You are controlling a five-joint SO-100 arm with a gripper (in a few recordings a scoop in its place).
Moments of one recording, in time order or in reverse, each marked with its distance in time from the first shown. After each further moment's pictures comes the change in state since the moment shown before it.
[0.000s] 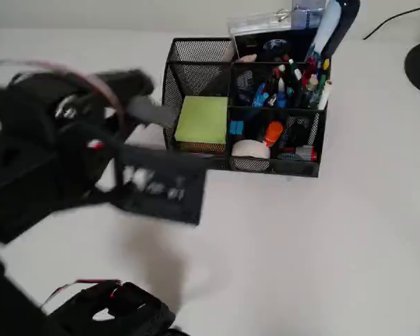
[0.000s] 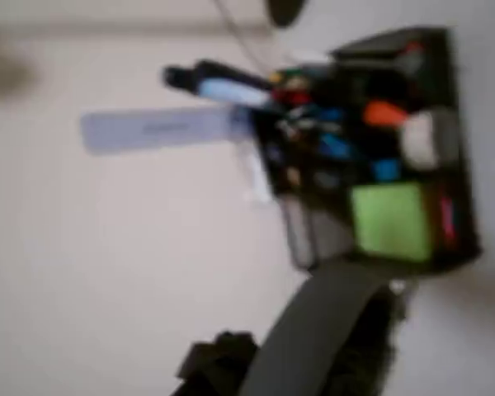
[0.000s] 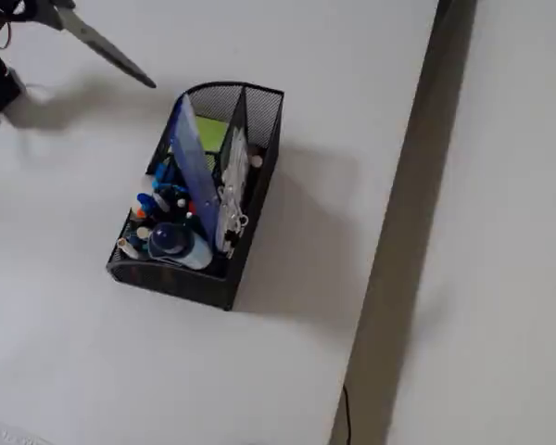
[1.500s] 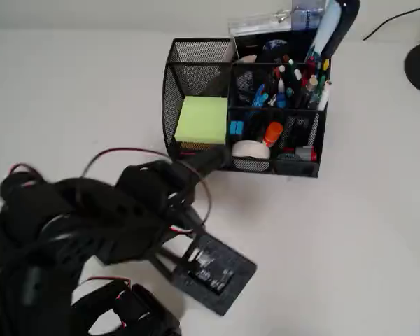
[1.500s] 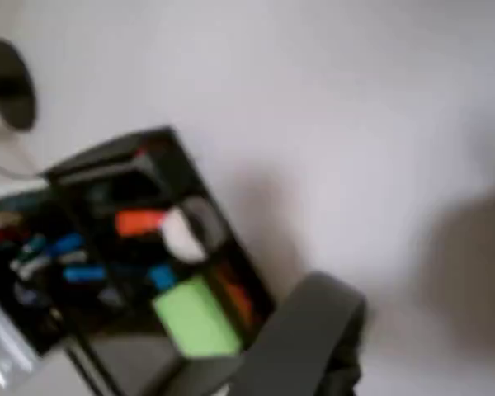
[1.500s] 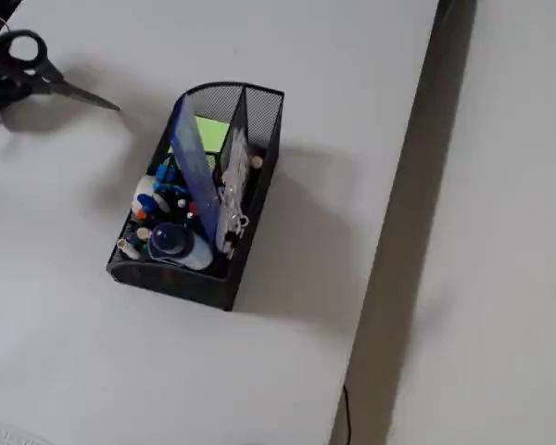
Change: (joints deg) arm 11.3 8.3 46.3 -1.3 -2.0
